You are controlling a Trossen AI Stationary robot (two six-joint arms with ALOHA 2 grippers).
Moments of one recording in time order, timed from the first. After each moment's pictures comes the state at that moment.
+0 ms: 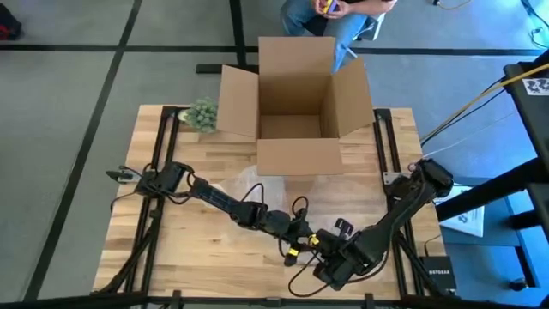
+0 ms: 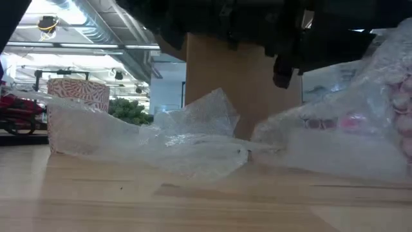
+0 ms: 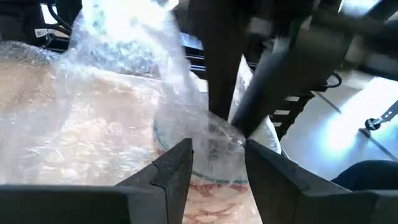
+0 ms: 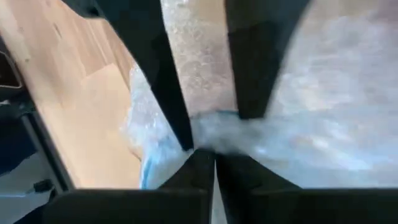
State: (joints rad) left arm -0.32 2.21 1.41 0.53 -0.01 -0.23; right arm 0.76 1.79 1.47 -1.08 0.31 1.22
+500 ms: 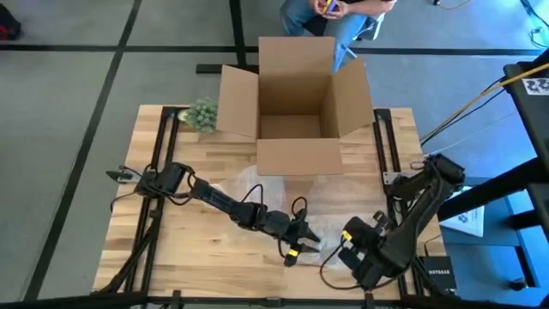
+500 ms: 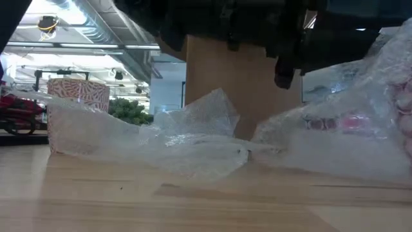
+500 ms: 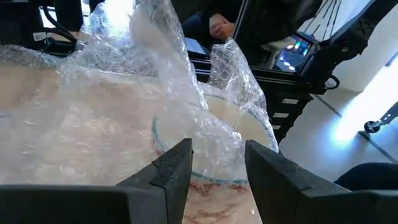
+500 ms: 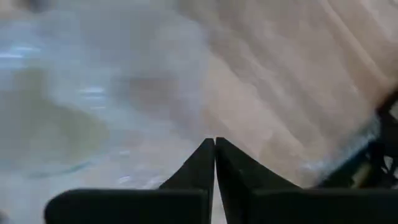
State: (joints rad) left arm -0.32 2.22 1.41 0.57 -0.01 -0.22; right arm 0.90 1.70 1.34 -1.43 0.31 1.72
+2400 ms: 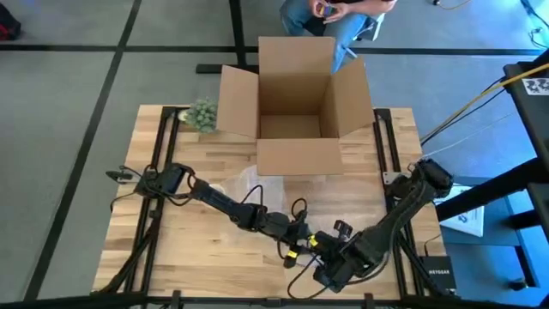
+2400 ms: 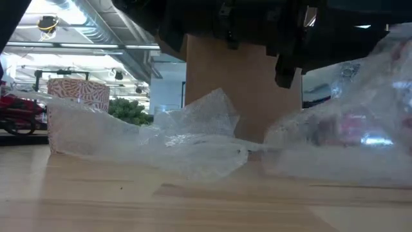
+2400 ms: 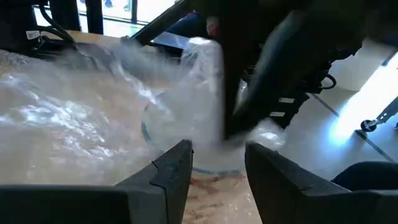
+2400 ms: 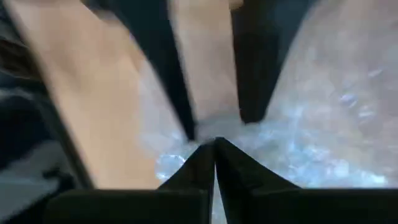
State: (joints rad) left arm -0.32 2.22 1.41 0.57 -0.01 -0.23; right arm 0.76 1.84 1.43 -1.04 0.20 1.25
